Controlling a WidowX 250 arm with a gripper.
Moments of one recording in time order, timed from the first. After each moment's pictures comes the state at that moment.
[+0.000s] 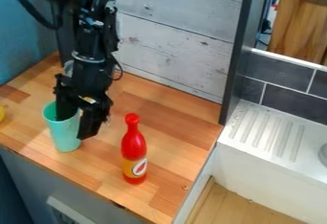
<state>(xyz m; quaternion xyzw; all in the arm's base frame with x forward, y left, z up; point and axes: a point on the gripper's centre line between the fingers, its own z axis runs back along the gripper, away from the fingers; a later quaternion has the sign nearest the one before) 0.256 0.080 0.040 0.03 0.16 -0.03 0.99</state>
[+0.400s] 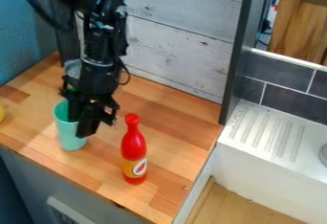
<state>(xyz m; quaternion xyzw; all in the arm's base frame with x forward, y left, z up) 0.259 0.075 0.038 0.05 0.16 -0.04 0.98</state>
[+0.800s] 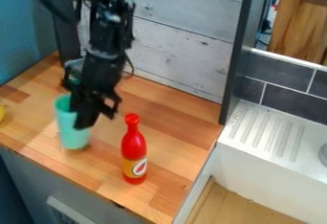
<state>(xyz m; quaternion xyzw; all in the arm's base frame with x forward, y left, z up) 0.262 0.074 0.059 0.07 0.18 -0.04 0.98</state>
